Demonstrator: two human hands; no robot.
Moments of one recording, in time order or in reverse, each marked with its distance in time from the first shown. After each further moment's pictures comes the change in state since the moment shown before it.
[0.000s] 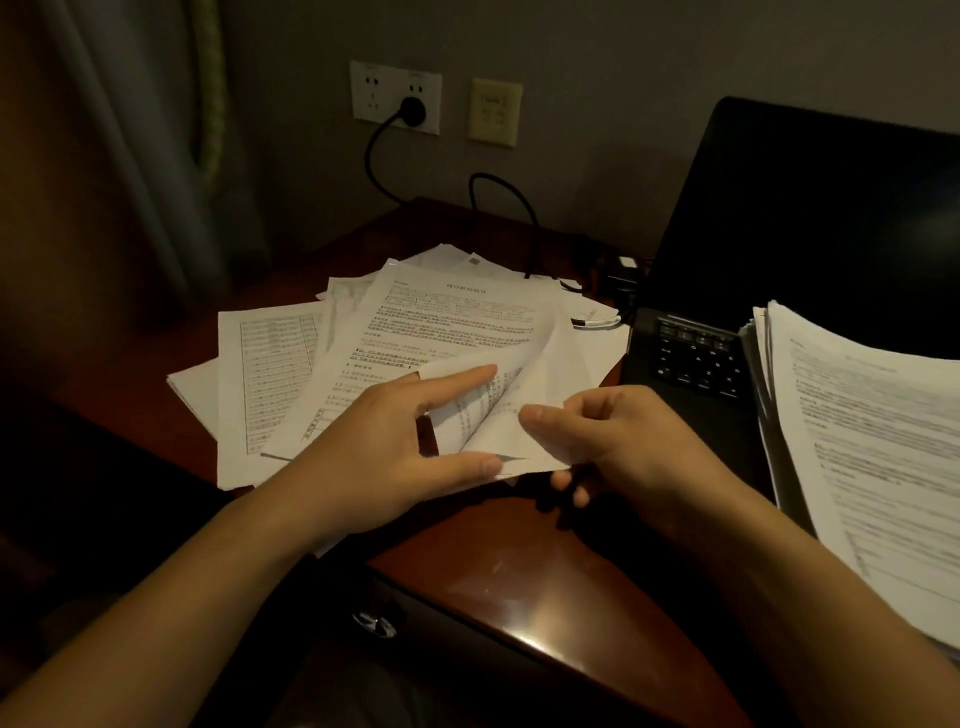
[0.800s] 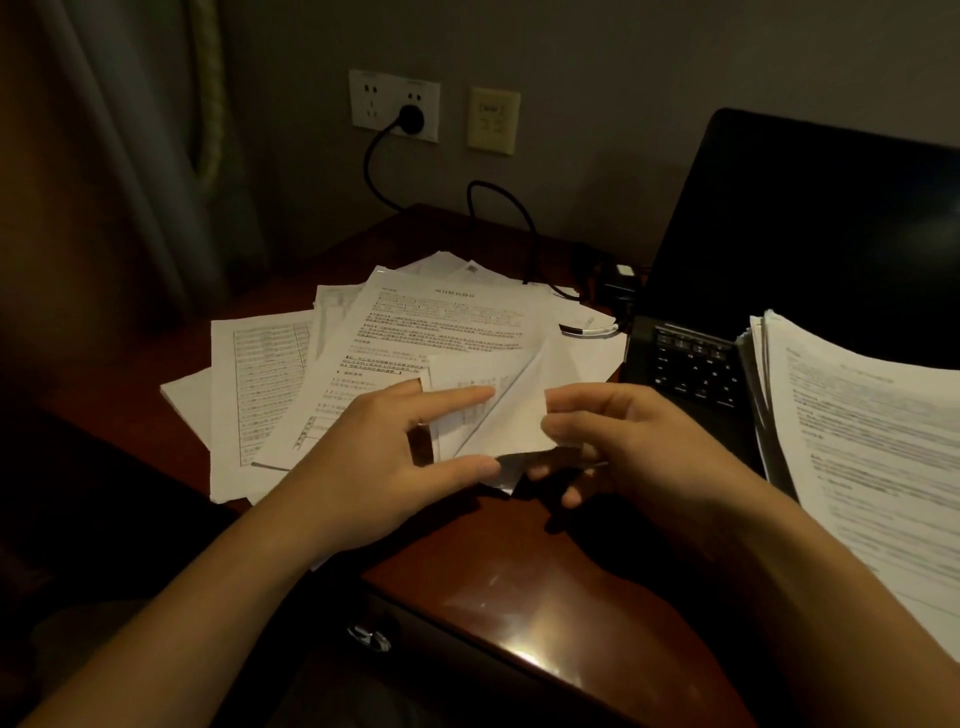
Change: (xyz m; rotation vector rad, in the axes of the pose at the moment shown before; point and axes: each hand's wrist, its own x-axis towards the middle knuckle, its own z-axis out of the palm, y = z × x) left_hand -0.002 0.000 0.002 0.004 0.058 0.012; right_hand -0.001 -0.002 -0.012 0.133 -0.108 -0.094
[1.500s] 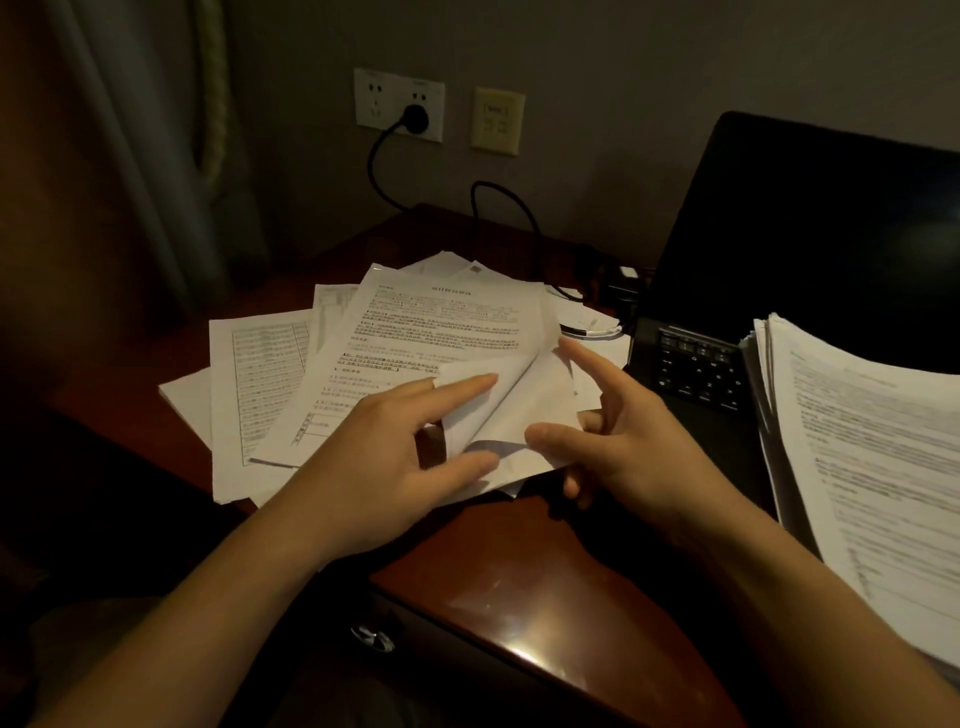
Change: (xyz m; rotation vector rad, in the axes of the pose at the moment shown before) left_hand -0.001 -0.004 0.004 0.024 0.014 0.067; right_hand 0.009 0.010 0.003 -0.207 0.043 -0.125
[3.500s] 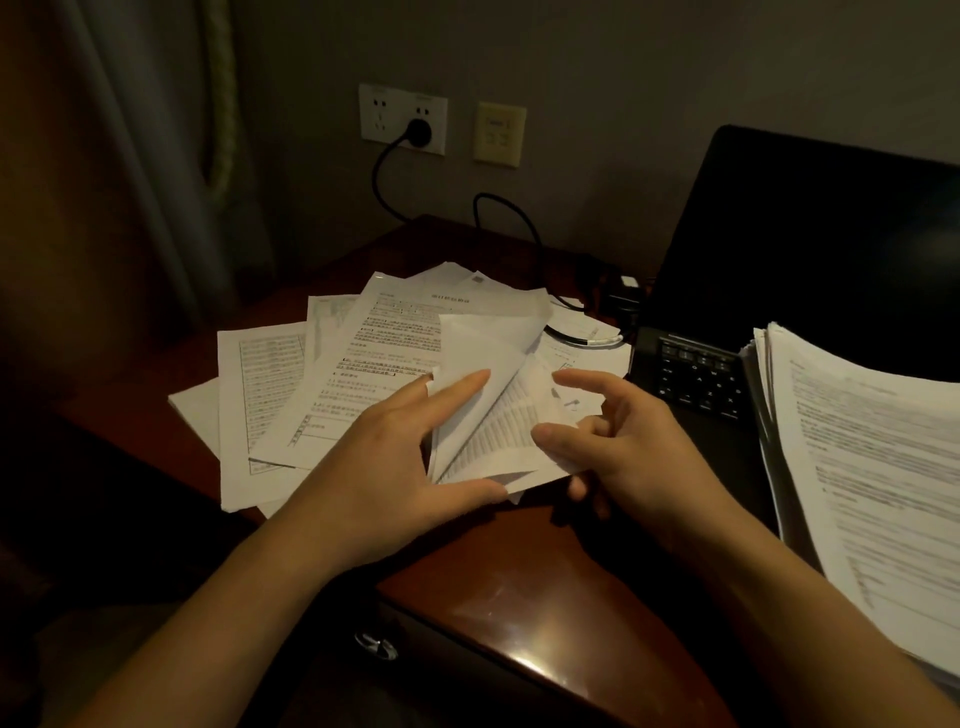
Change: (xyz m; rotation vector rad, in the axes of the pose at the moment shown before) left_hand -0.002 0.009 -0.003 0.140 -0.017 -0.101; right_hand 0.004 0.006 0.000 0.015 0.122 0.047
